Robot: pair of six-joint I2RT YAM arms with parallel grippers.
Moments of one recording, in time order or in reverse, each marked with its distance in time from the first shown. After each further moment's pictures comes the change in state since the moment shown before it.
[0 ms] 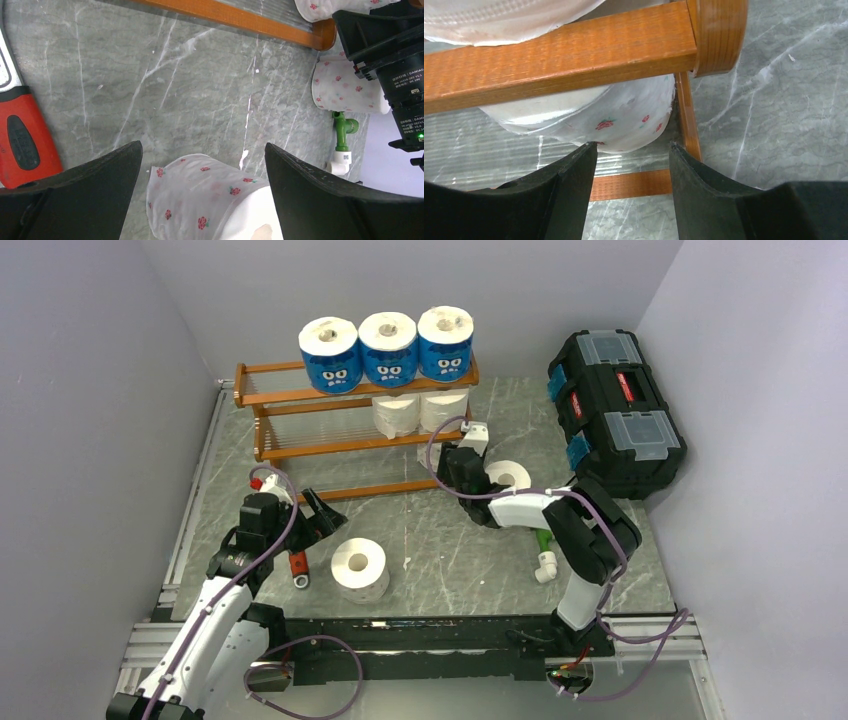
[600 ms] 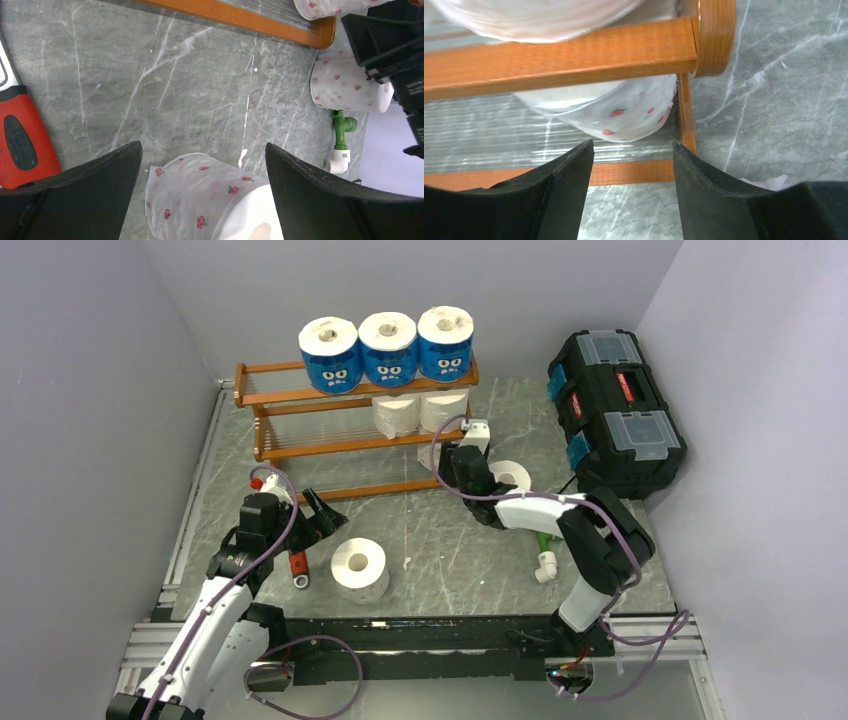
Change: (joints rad) left arm 0.000 -0.001 0.000 0.000 0.007 0.000; right arm 0.001 -0.048 -0.004 -0.050 -0.022 -0.035
